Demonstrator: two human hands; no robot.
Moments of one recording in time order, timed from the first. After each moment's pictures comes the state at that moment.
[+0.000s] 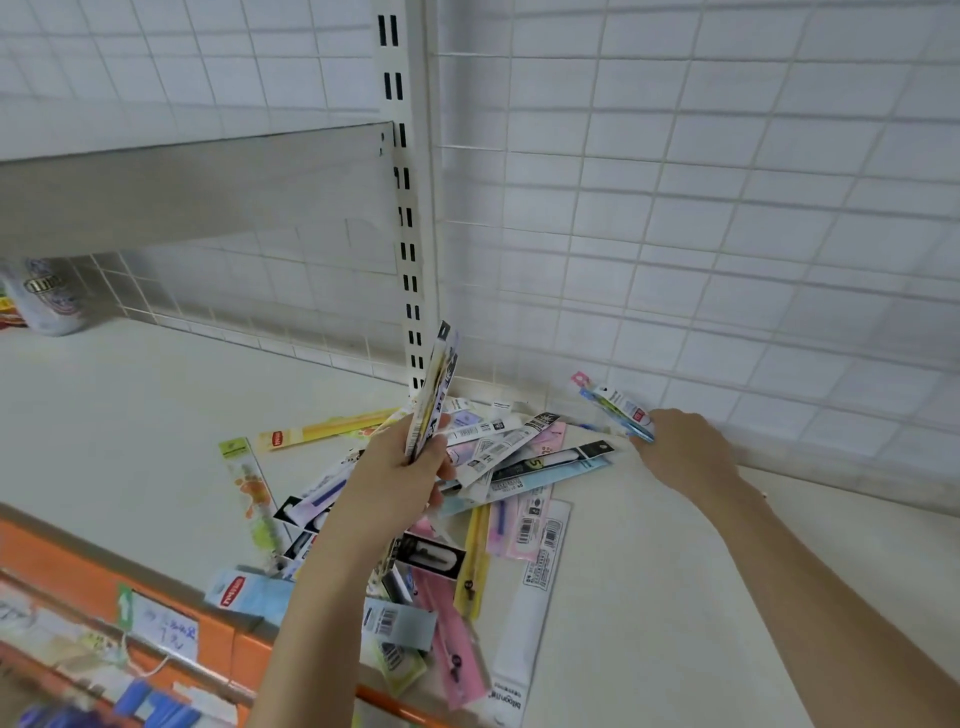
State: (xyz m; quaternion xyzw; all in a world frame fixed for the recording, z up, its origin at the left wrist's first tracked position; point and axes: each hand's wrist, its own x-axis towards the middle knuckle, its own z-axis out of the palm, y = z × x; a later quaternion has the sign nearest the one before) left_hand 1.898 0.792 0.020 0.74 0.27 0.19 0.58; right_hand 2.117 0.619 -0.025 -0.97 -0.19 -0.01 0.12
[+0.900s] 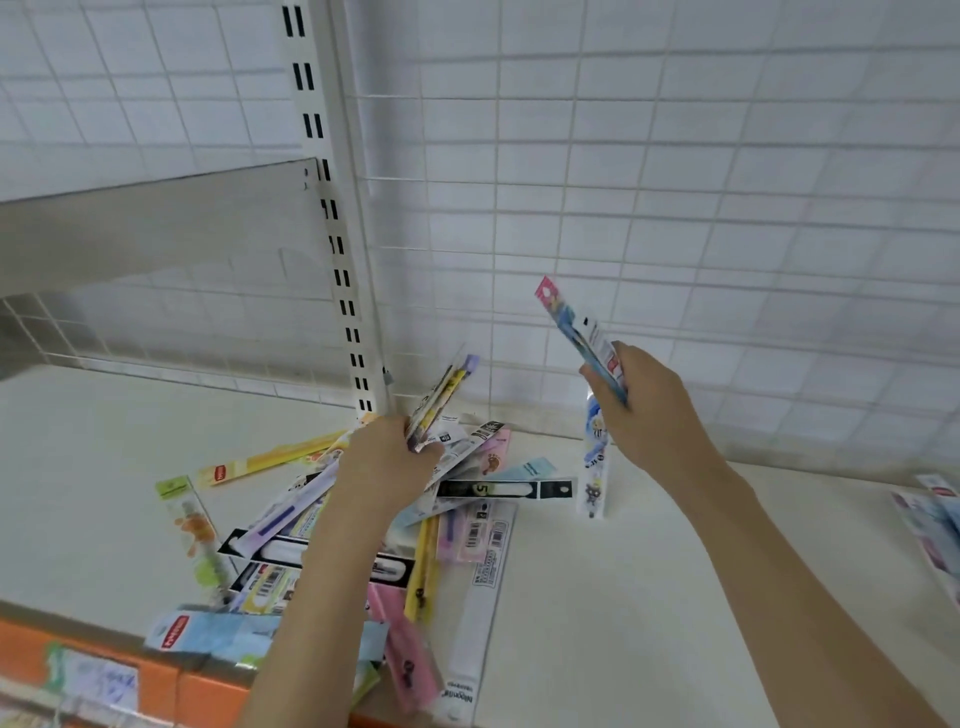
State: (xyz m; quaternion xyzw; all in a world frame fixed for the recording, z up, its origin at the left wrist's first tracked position) left_hand 1.944 0.787 0.018 0.90 0.30 0.15 0.29; right_hand 2.061 0.593 0.046 -0.87 -0.32 -0.16 0.36
